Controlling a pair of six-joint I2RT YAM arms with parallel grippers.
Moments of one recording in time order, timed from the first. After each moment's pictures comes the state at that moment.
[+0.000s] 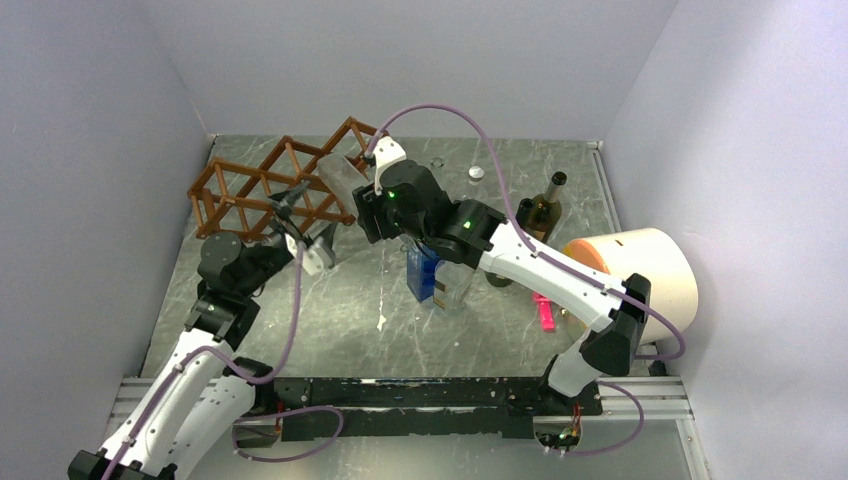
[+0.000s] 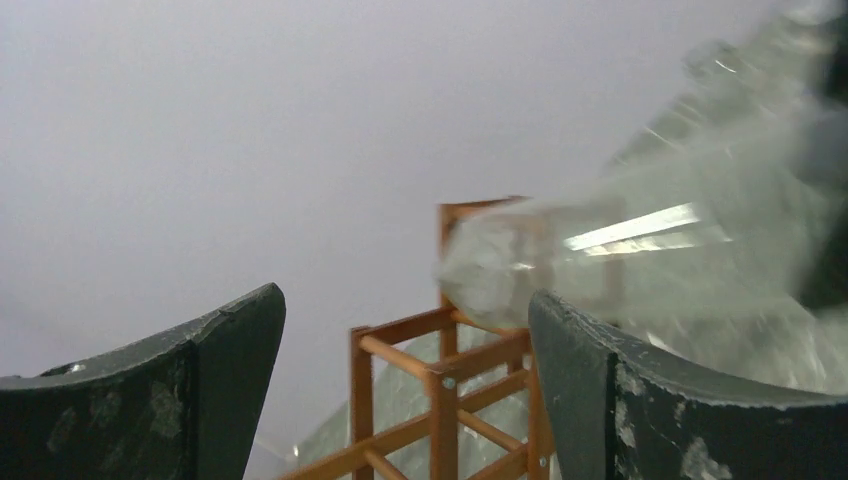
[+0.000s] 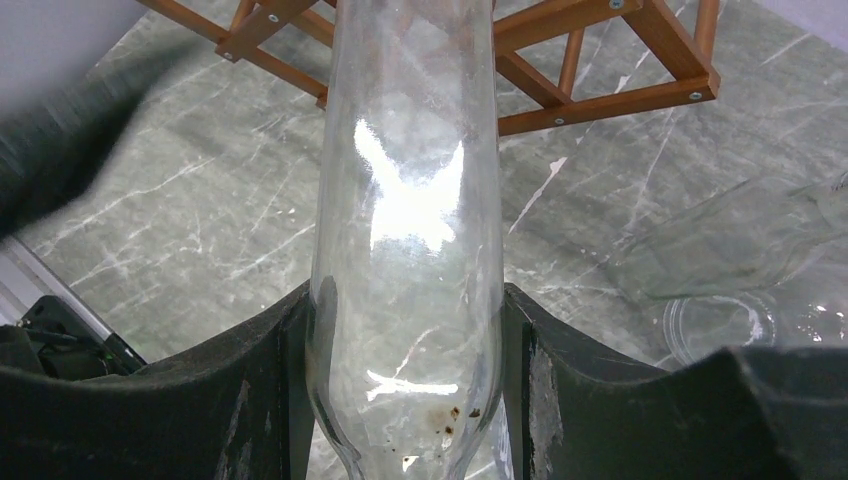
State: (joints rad) left arm -0.31 0.71 0.67 0.21 0.30 0.67; right arm 1.02 1.57 1.62 -0.54 0.29 0.21
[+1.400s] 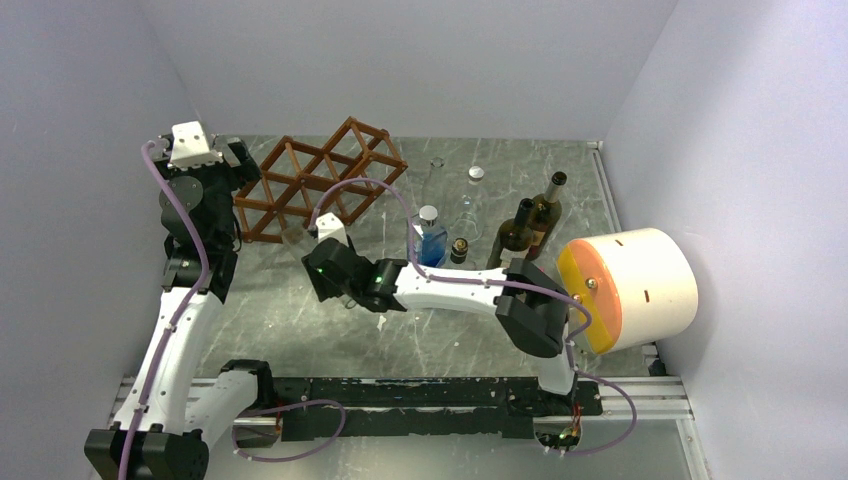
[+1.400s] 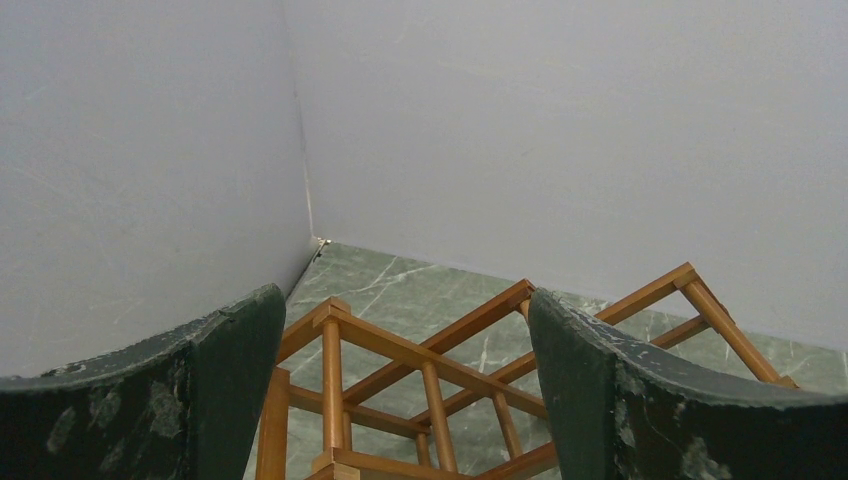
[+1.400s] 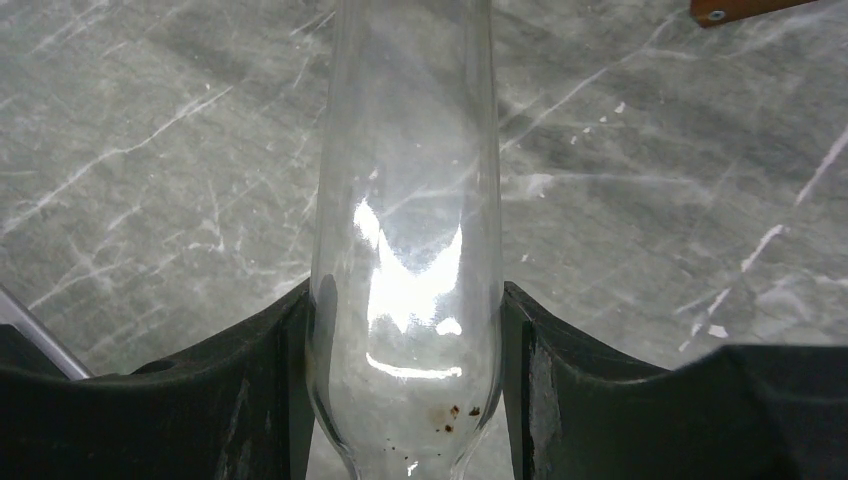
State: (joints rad) left arm -0.06 0.91 0.92 0.16 -0.31 -0.03; right arm 1.21 1.97 1.47 -0.14 0.37 0.43
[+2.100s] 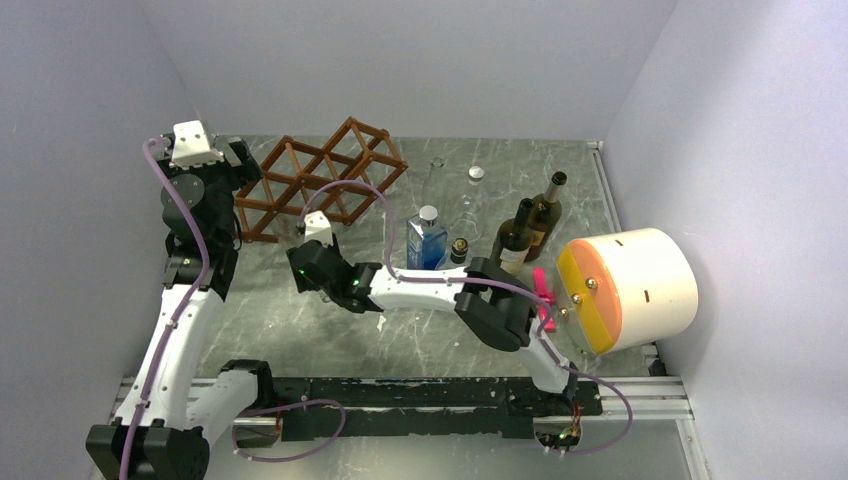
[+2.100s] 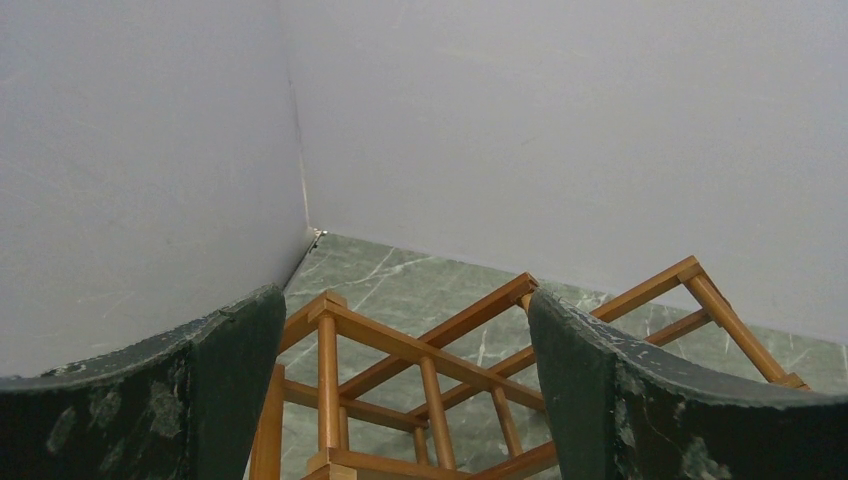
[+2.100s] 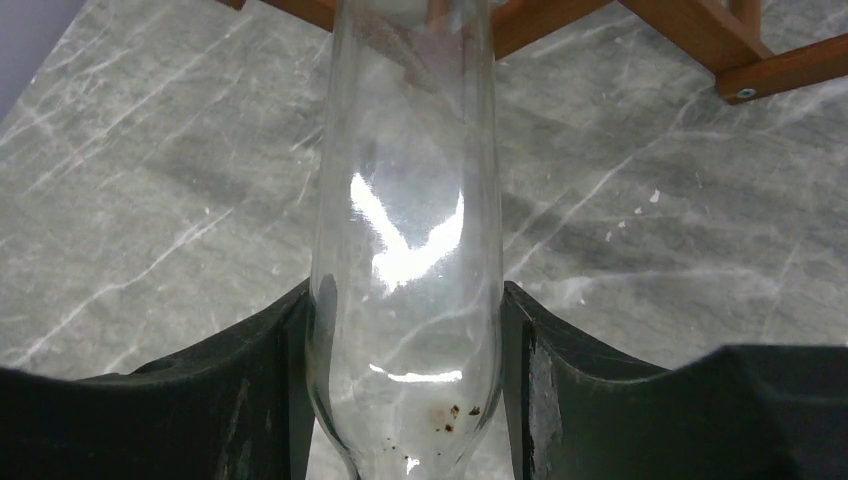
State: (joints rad) left arm -0.05 0.92 0.92 0.16 -0.30 -0.04; right arm 1.21 2.17 1.61 0.02 0.47 0.48
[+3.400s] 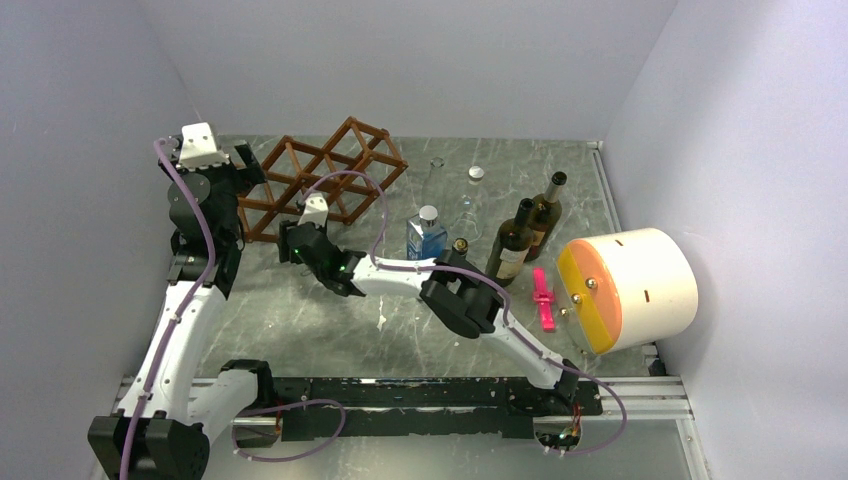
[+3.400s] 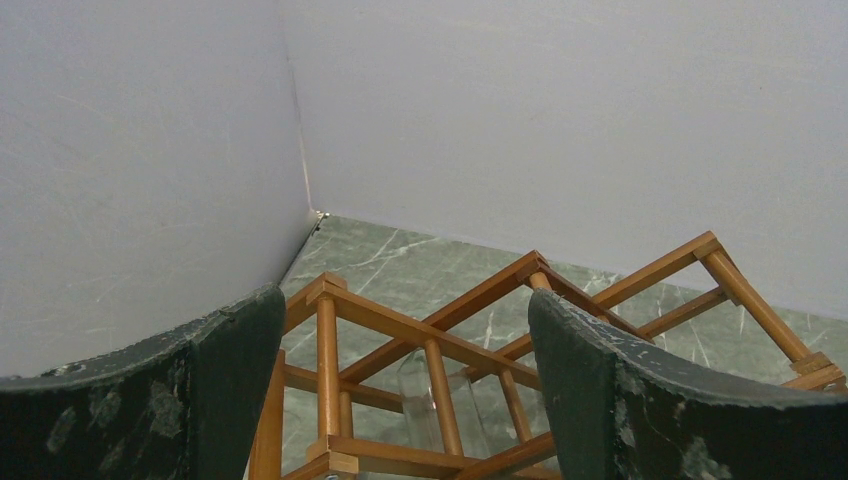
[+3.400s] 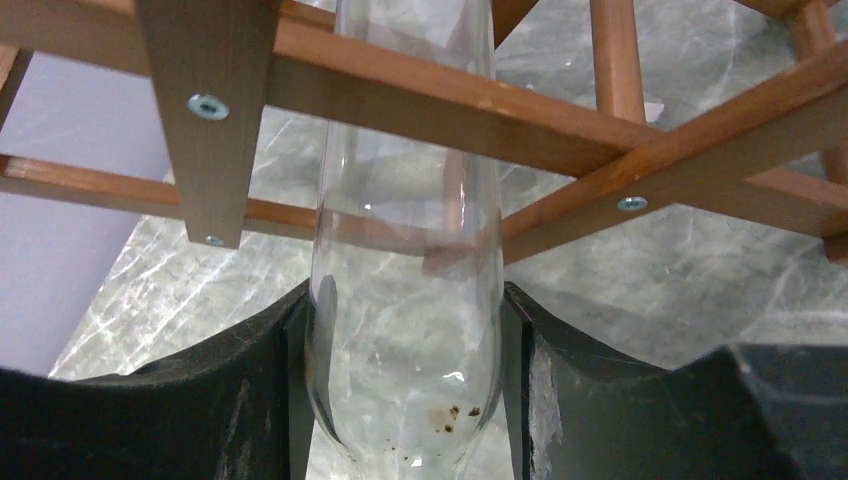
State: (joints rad) left arm -0.05 0.94 0.89 0.17 -0.30 -0.03; right arm 1.13 2.45 1.88 0.25 0.47 0.56
